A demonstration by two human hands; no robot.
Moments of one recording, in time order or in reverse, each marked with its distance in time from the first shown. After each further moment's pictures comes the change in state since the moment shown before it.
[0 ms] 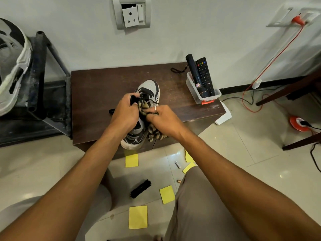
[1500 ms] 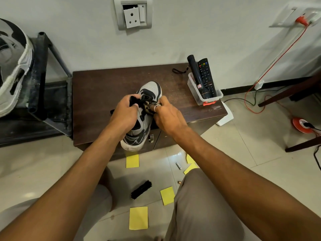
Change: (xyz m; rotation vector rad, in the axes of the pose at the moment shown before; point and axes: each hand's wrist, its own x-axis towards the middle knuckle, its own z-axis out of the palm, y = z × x) left_hand 0.006 -0.006 -0.001 -0.100 -0.033 -0.034; right_hand 0.017 0.016 -0.008 -0.891 0.175 -0.232
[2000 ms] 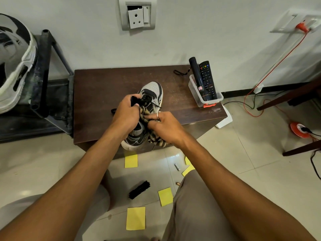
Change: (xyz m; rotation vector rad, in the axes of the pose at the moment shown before) left_hand -0.003 0.001 0.004 -0.025 0.063 0.000; right_hand -0.028 -0.023 -0.012 0.924 -0.217 0.264
